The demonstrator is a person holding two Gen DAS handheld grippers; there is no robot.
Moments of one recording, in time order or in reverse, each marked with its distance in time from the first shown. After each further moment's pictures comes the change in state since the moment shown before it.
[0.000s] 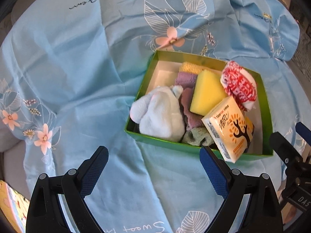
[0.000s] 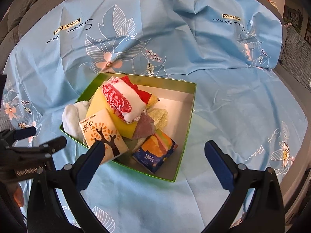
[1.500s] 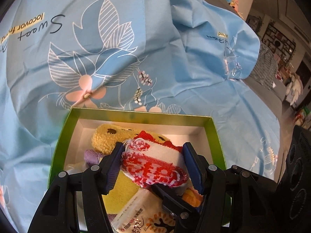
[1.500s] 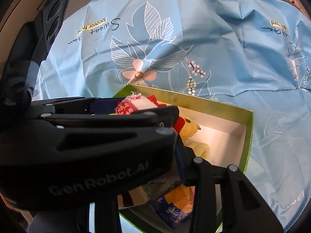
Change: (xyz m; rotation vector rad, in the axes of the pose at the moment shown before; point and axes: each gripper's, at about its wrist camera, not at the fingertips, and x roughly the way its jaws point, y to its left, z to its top) left arm 0.035 -0.080 0.072 0.101 -0.234 -0.362; right arm 0.071 0.014 0.025 -0.119 -0.126 0.285
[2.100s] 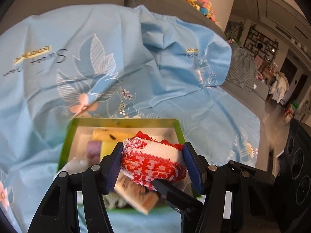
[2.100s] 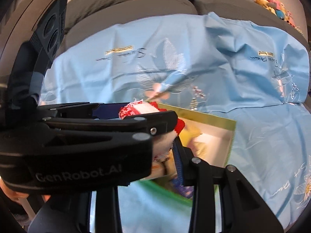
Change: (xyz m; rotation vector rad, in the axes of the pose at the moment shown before) left arm -0.064 -0.032 -0.014 0.083 -0.105 -0.073; right arm -0.076 0.026 -0.016 -0.052 -0.145 -0.016
